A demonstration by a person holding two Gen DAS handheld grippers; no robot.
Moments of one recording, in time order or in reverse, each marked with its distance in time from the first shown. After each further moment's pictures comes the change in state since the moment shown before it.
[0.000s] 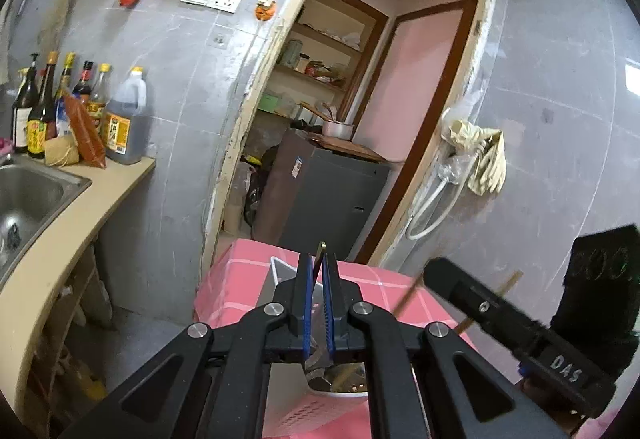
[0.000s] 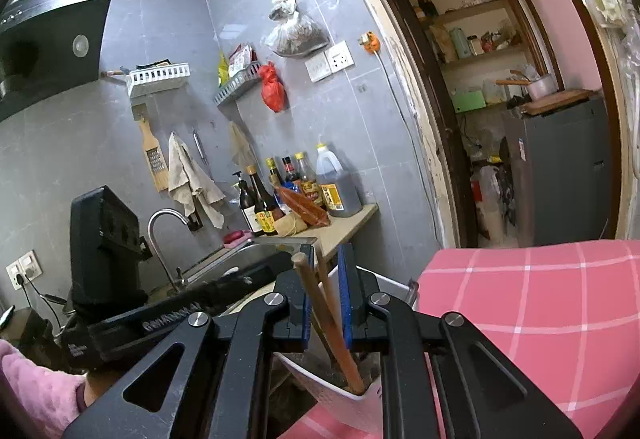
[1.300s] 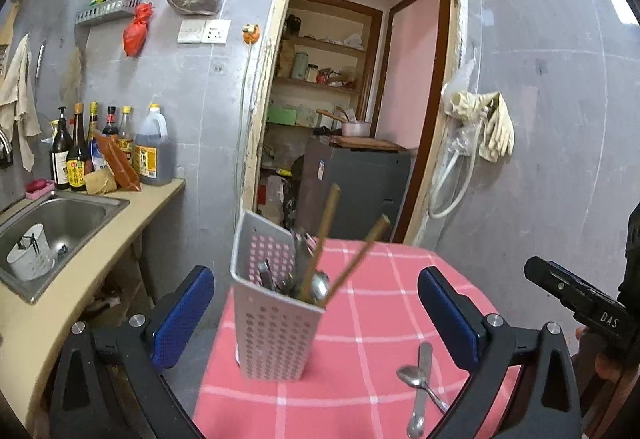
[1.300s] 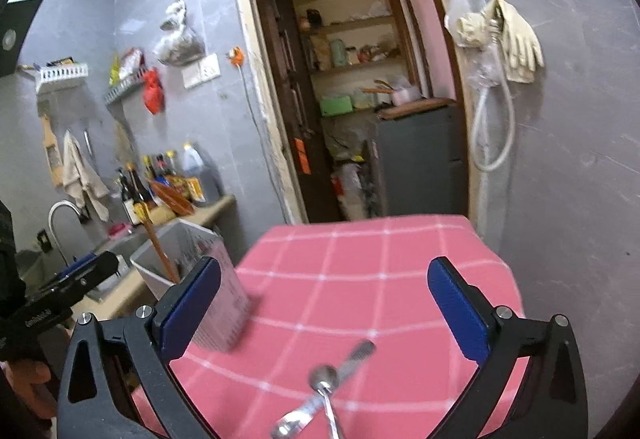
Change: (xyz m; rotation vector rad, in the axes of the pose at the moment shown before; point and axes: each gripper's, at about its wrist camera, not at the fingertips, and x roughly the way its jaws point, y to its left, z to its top) left arm -0.051 -0.090 -0.062 0.169 -0.027 0.185; right arm -0.164 -0.065 -0.023 0.021 0.007 -0.504
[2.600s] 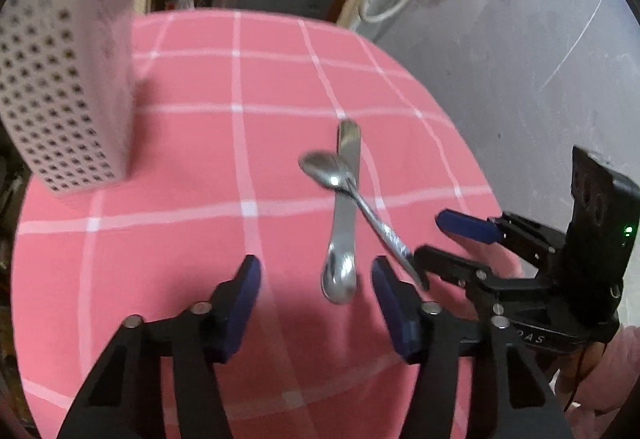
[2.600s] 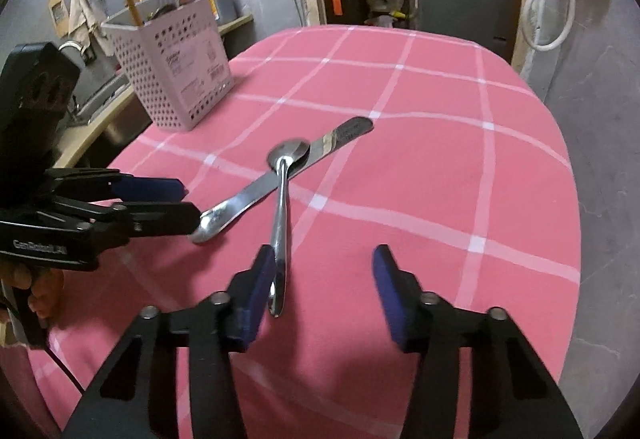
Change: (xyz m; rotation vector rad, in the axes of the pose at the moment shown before) left arm 0.098 -0.068 -0.133 0.023 0.711 -0.299; right arm 0.059 -0.026 -0.127 -0.187 0.565 0.093
